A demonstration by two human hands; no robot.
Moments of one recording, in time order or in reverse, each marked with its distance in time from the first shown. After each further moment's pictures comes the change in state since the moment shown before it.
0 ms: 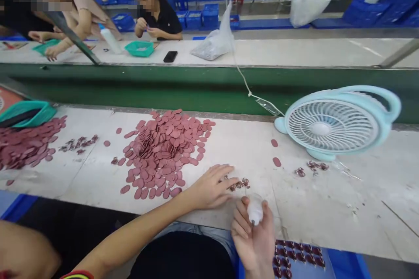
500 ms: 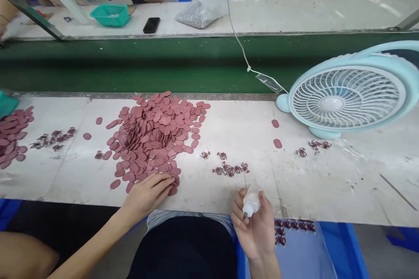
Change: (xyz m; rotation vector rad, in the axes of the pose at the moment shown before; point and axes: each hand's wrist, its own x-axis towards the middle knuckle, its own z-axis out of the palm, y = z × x) left_hand -0.150 -0.029 -0.041 0.135 0.031 -0.417; right_hand -0.002 0.005 -0.014 -0.165 0.127 -0.012
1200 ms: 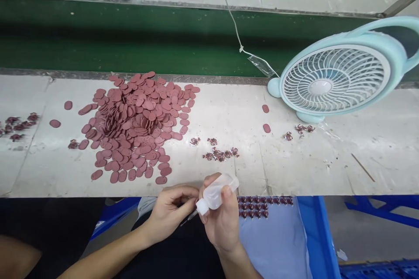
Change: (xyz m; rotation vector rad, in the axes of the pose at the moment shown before) left_hand 0.021 0.124 0.016 -1.436 -0.193 -0.487; right_hand -0.020 0.046 0.060 -0.407 -0.163 -0.299
